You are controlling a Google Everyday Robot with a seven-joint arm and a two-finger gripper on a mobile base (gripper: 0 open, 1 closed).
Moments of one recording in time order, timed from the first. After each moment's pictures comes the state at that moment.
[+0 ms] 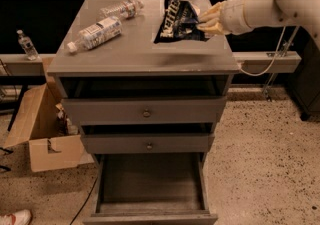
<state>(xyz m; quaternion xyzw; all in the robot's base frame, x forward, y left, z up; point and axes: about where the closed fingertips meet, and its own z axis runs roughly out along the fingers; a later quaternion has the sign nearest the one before) 0.727 -0.133 0.930 -0.65 0.57 -0.03 0.50</state>
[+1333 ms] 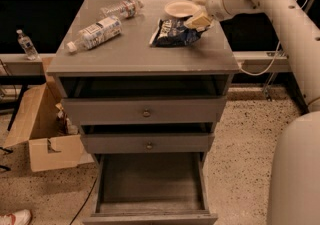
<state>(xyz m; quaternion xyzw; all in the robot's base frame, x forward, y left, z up) 0.827 -0.118 0.922 -0.57 0.64 -0.01 0.51</state>
